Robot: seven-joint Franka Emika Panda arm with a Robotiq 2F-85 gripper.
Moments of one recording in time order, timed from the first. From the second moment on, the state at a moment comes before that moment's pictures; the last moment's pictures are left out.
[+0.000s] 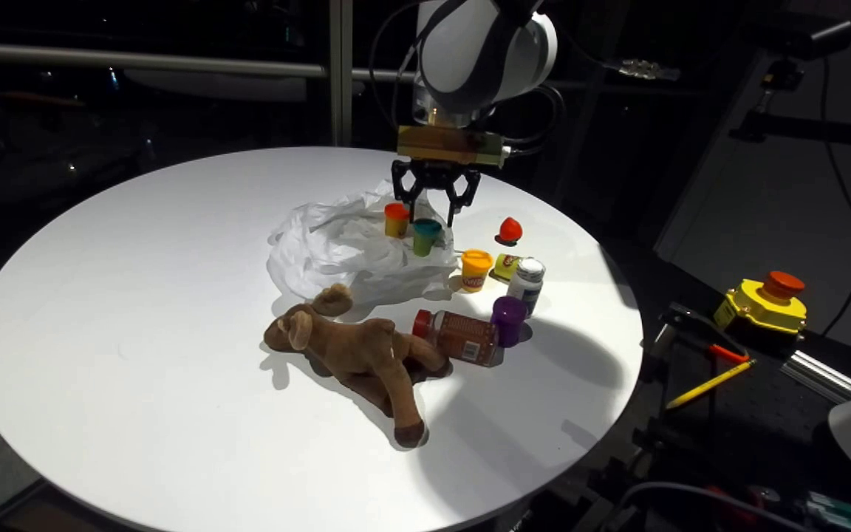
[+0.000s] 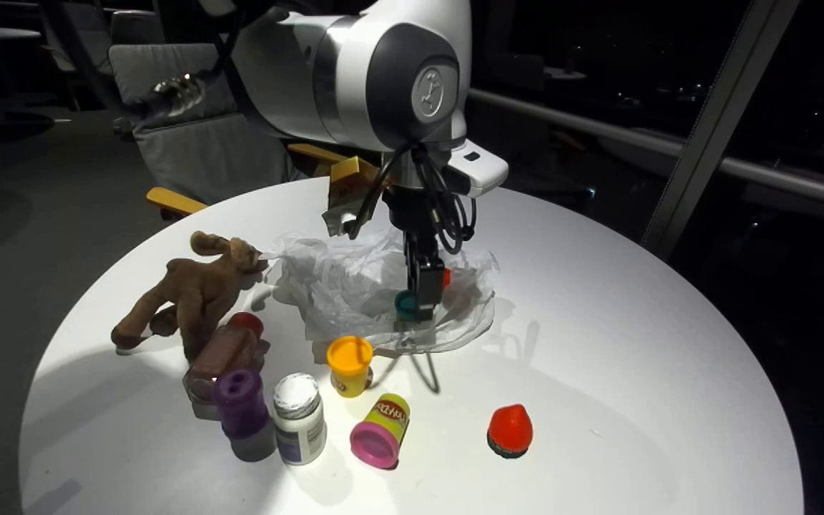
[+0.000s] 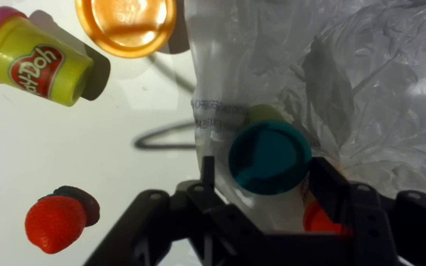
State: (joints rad) arm 0.09 0.61 -0.17 -1.97 0.01 2.60 0.88
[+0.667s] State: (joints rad) arm 0.02 0.34 -0.23 -2.13 0.01 2.60 0.84
